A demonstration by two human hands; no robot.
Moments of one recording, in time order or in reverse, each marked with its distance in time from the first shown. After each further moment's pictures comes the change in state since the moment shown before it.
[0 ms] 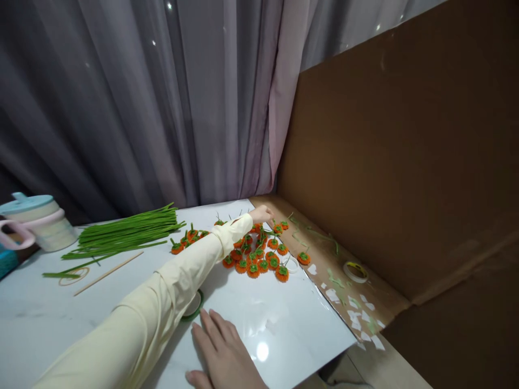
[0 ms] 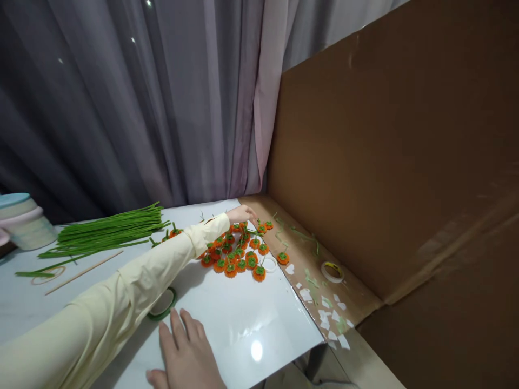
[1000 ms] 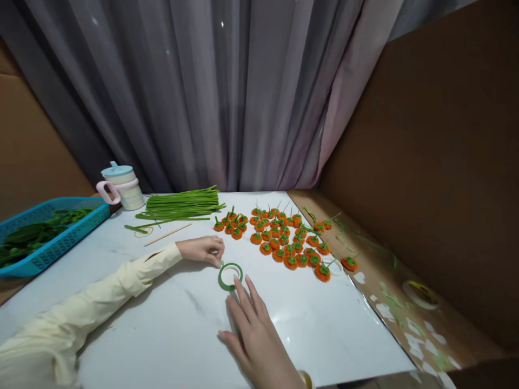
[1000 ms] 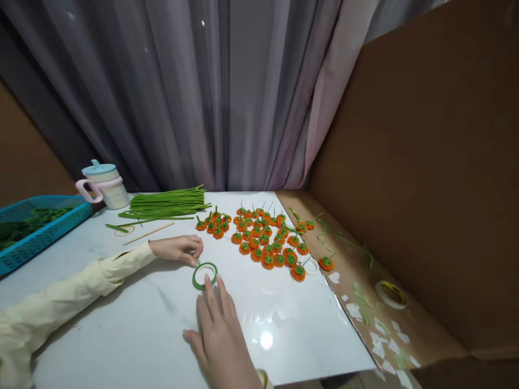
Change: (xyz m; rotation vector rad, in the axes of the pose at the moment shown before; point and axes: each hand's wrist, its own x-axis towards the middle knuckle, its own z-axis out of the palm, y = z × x) left_hand -0.246 -0.166 -0.079 0.148 -0.203 0.166; right_hand 0.010 -0.023 -0.011 -0.150 0.116 -0.116
